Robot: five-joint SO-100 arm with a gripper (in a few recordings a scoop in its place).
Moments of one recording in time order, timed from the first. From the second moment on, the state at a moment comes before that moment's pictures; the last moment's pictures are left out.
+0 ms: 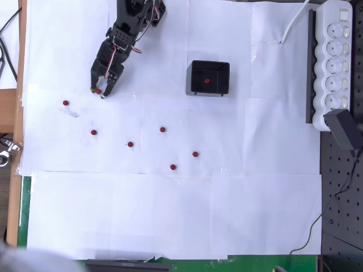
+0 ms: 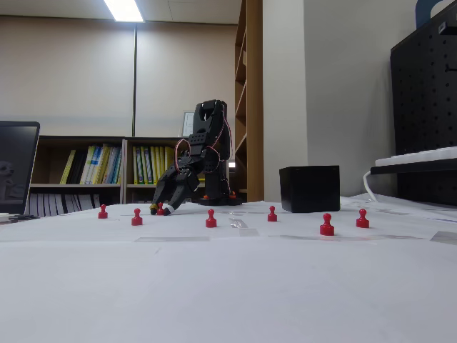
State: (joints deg) arm 29.4 83.5 23.4 -21.6 -87.1
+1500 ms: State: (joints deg) arm 23.5 69.7 33.9 17.3 -92.7
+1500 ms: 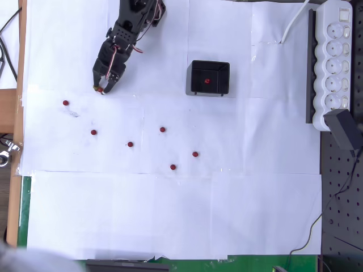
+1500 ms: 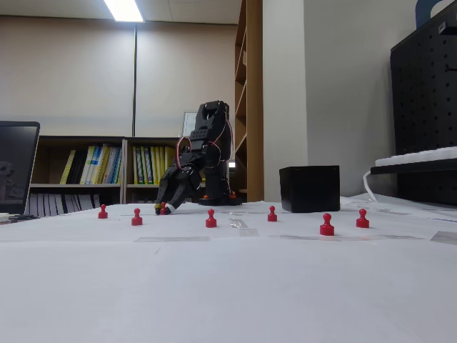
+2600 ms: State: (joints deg) arm -43.6 89.9 96.5 85.2 -142.7
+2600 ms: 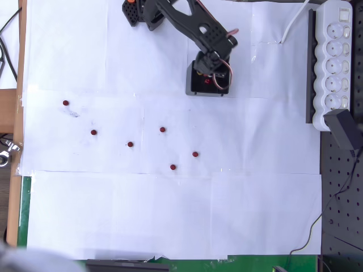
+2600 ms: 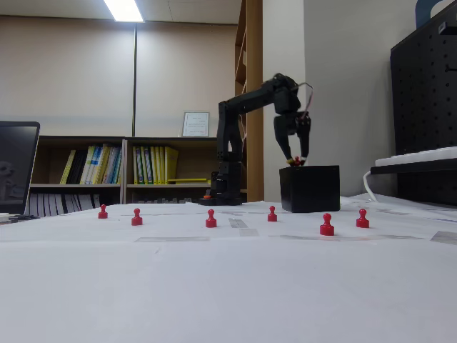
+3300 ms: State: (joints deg) arm -30.5 67.2 98.6 92.2 -131.4
